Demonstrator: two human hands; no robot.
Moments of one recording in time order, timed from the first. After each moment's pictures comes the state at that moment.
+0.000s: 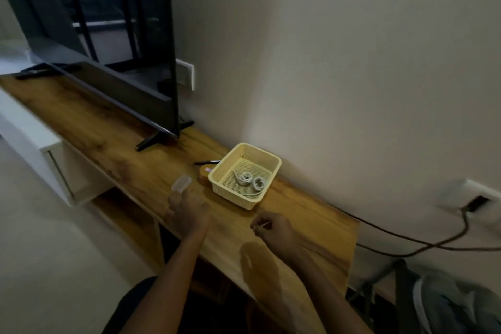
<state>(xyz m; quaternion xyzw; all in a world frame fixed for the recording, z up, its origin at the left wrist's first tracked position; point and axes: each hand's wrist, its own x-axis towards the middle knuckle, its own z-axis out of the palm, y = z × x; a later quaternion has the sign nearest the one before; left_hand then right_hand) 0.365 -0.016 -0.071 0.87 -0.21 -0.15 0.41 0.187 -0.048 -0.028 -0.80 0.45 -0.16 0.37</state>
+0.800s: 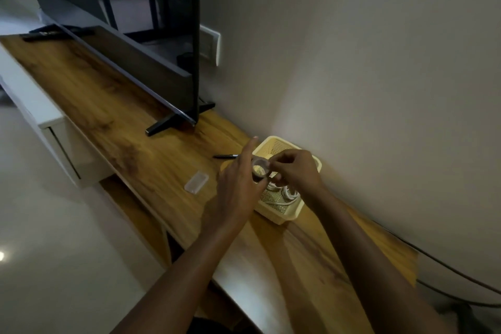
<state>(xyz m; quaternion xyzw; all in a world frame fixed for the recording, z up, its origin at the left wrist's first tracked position) 0.383 -0.087 -0.048 0.76 -0.46 -0.09 0.44 0.293 -0.162 0.002 -0.73 0.45 -0.25 0.45</state>
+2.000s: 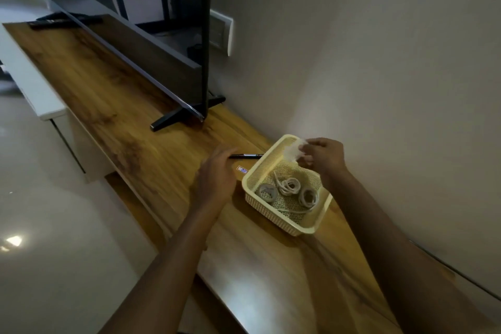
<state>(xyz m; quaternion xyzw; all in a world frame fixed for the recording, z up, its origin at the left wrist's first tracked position) 0.450 -0.105 -0.089 0.79 -0.36 -0.14 0.48 0.313 -0.242 -0.031 -0.56 0.54 -0.35 0.53</state>
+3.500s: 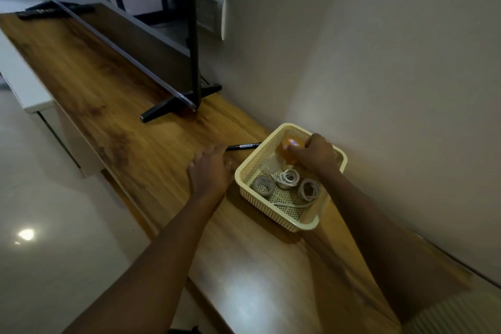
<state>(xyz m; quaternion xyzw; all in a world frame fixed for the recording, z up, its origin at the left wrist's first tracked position) 0.460 -0.133 -0.124 0.88 -0.38 -0.07 0.27 0.316 -0.269 -0.072 -0.76 0.58 -0.15 0.26</state>
